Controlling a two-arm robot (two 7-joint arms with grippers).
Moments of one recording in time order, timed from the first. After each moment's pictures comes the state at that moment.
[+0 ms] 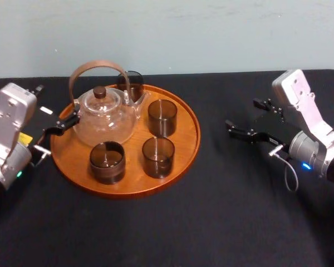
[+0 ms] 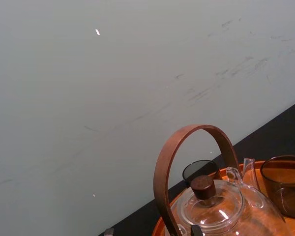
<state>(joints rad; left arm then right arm) -0.20 0.60 0.45 -1.41 -0.25 -0.12 0.03 0.19 0.46 -0.32 -1.50 0.14 0.19 0.32</state>
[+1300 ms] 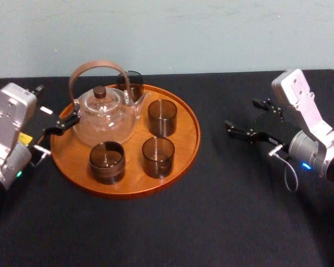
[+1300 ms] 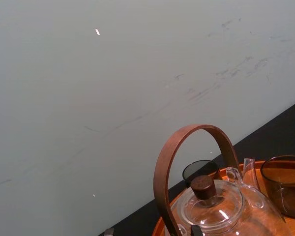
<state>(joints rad) -0.20 0.60 0.45 -1.41 -0.25 -0.12 0.03 0.19 0.46 -0.32 -1.51 0.14 0.19 0.33</state>
